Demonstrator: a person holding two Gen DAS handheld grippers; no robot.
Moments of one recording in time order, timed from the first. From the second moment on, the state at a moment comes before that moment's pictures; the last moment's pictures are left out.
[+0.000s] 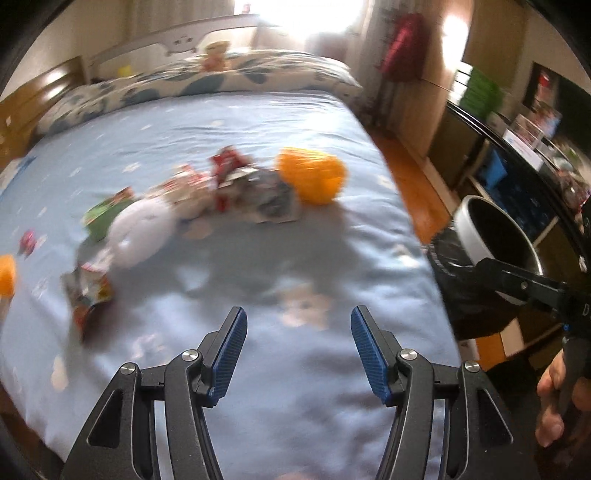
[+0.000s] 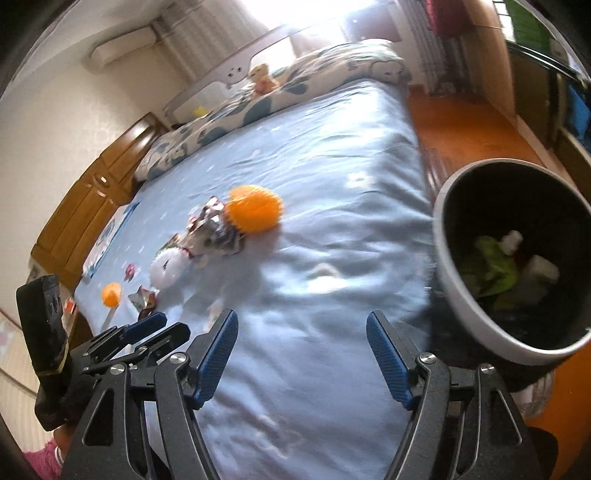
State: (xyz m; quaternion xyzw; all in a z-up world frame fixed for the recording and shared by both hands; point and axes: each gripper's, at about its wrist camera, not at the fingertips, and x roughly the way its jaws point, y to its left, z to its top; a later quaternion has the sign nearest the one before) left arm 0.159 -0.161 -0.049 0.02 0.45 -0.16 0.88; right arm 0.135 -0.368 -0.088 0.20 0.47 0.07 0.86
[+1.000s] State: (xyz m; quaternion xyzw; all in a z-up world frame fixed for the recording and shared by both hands) left arm 0.217 -0.011 -0.077 -0.08 0.47 0.00 0.88; right arm 0.260 -0.256 -0.145 0.17 0.49 0.12 0.85
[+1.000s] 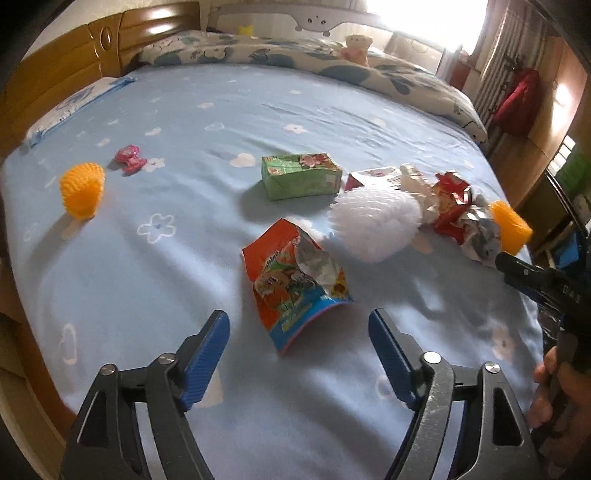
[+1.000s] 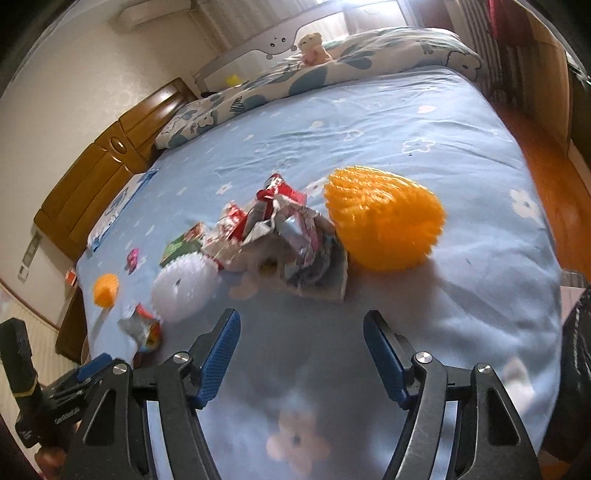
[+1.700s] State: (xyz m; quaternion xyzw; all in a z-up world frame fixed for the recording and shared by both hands) left arm 0.224 -0.018 -0.099 -0.06 0.46 -0.03 0.89; right arm 0.214 -0.260 -0.132 0.18 0.48 0.15 0.84
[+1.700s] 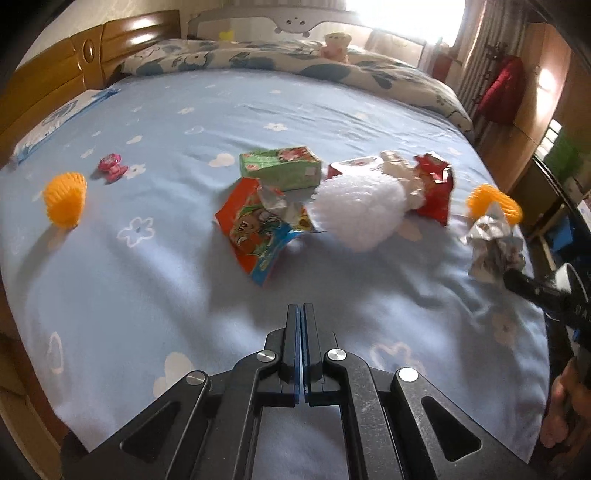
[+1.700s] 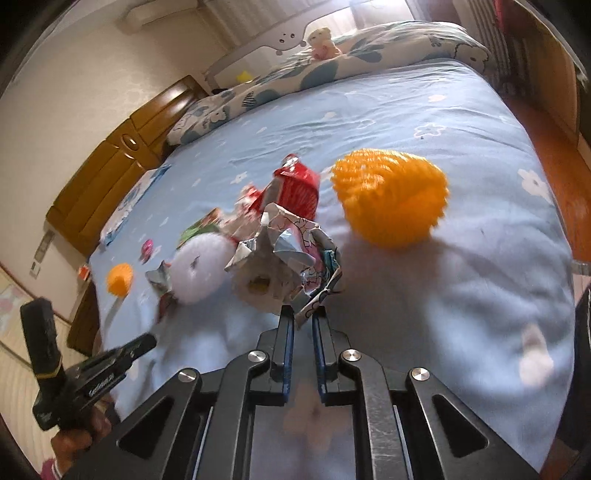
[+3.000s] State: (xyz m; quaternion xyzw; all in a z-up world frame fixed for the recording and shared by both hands) left arm 0.192 -0.056 -0.073 -0.03 0.44 -0.09 0.89; right arm 0.136 -0.316 -0.101 0.21 0.46 0.13 0.85
